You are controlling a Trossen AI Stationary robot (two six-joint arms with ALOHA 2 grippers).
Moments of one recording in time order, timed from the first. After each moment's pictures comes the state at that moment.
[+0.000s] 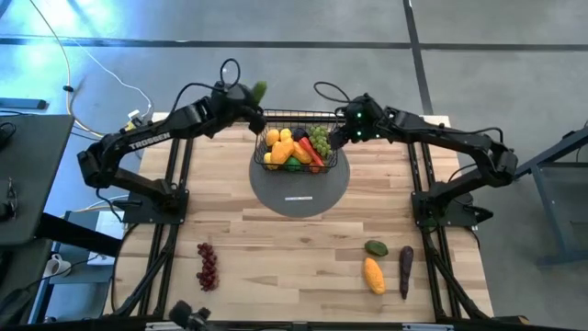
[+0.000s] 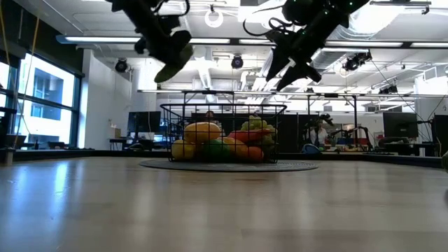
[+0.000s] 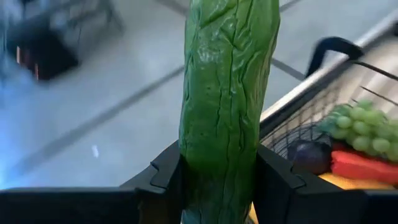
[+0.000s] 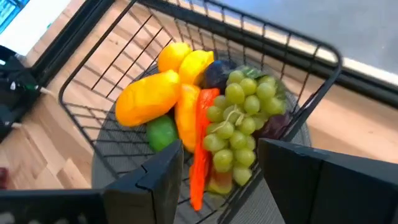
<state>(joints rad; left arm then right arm) 0.67 1.33 1.16 -0.41 -0.45 -0.06 -0.51 1.39 1.13 -0.50 -0.02 0.50</state>
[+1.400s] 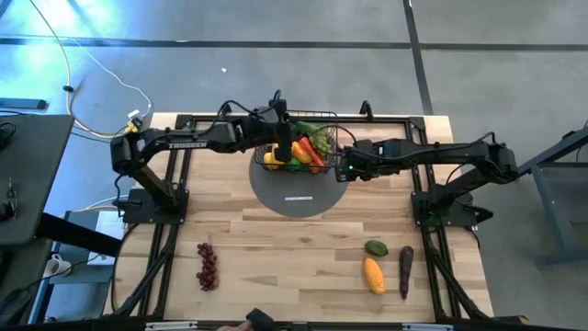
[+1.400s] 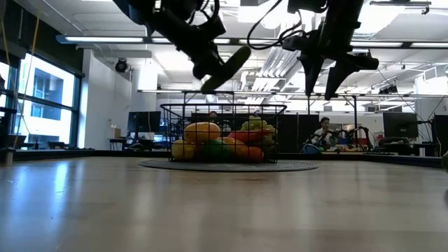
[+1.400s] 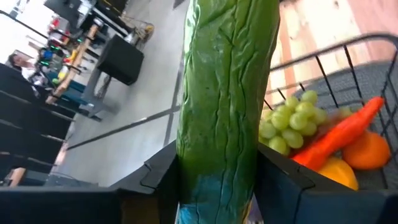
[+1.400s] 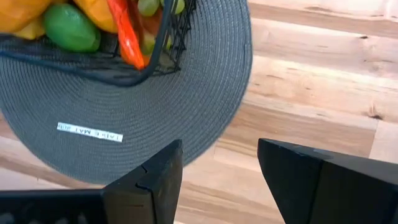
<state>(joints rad) 0.47 1.60 1.16 0.01 -0.22 0.74 -0.13 1.39 1.13 -1.00 0.25 1.21</state>
